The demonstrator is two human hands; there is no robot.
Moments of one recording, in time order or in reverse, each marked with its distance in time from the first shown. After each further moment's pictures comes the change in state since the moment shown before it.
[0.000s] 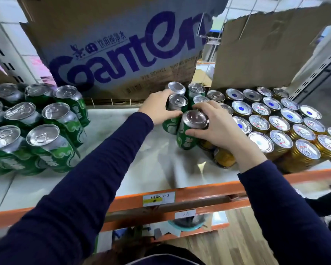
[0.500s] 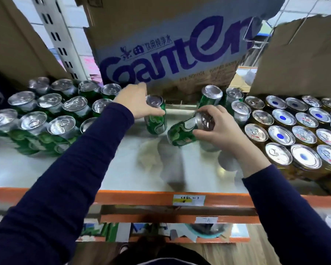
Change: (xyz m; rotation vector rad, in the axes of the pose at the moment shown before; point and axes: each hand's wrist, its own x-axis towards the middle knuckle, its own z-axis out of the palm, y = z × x) left_hand -0.062 -0.074 -0.096 0.379 0.079 -0.307; right_hand 0.026 -0.053 0.040 0.198 -0.078 -0.011
